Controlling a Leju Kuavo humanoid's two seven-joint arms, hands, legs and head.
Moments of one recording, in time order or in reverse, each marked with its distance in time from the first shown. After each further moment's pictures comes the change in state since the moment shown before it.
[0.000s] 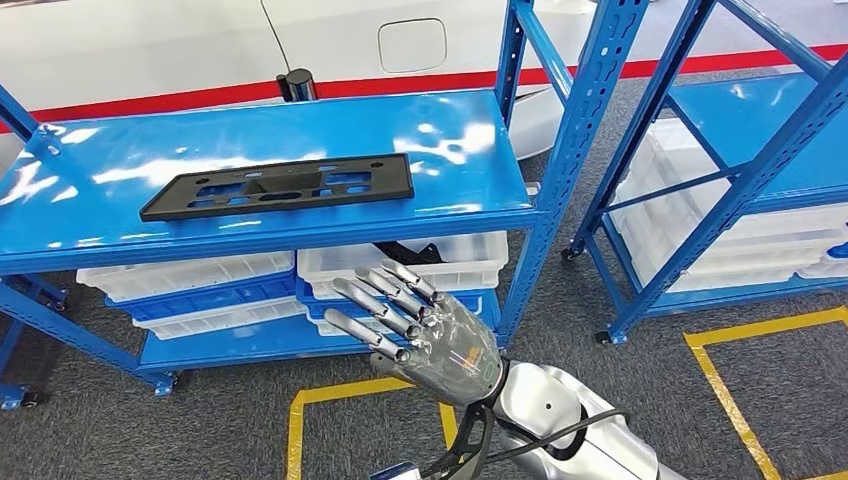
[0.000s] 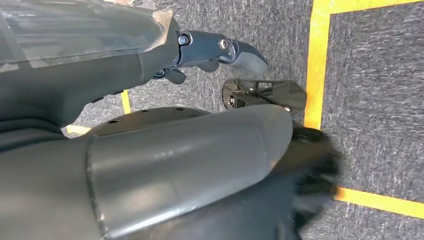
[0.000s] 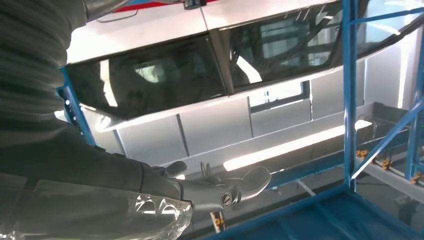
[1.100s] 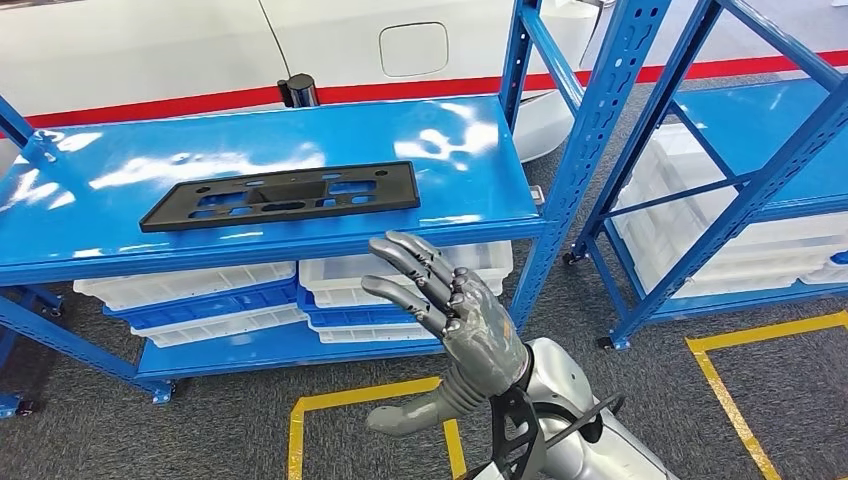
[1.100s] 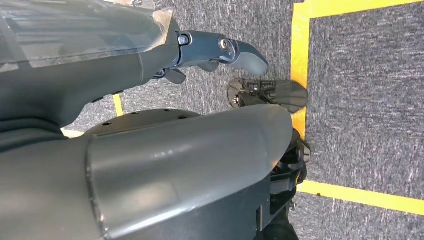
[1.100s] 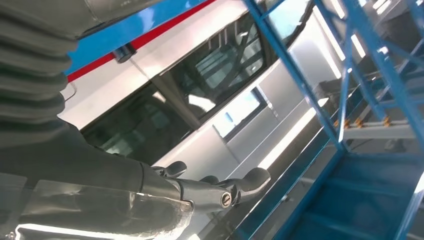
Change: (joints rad) left arm -0.005 0.000 -0.004 0.000 0.002 -0.016 -0.015; right arm 0.032 0.046 -0.120 -0.109 -0.559 0.125 -0.227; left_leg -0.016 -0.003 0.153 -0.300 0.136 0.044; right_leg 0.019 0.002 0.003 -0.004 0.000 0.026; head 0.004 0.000
